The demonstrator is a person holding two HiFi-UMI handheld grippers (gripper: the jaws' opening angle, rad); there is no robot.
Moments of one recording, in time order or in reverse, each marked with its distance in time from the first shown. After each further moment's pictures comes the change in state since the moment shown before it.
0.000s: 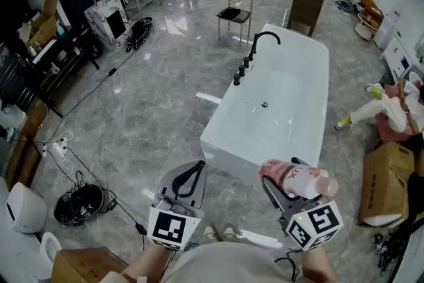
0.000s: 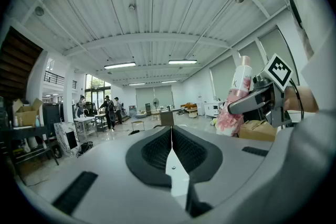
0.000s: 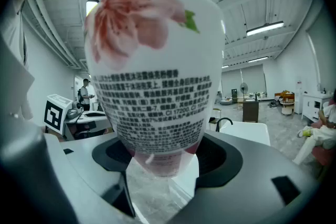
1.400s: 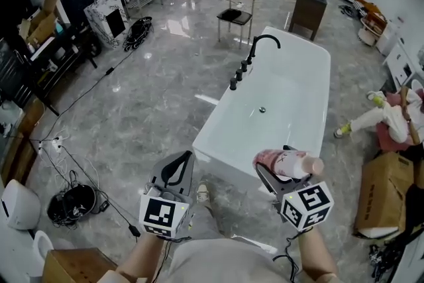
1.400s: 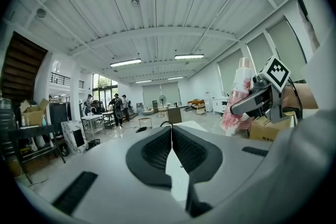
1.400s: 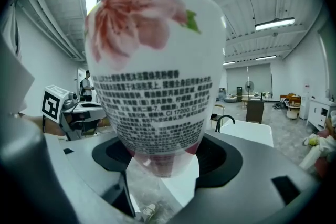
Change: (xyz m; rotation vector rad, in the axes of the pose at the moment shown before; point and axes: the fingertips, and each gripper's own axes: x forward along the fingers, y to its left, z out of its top) left arm 0.074 0.035 -0.044 0.046 0.060 0.067; right arm 0.076 -0.082 -0.021 -0.053 0.074 0.039
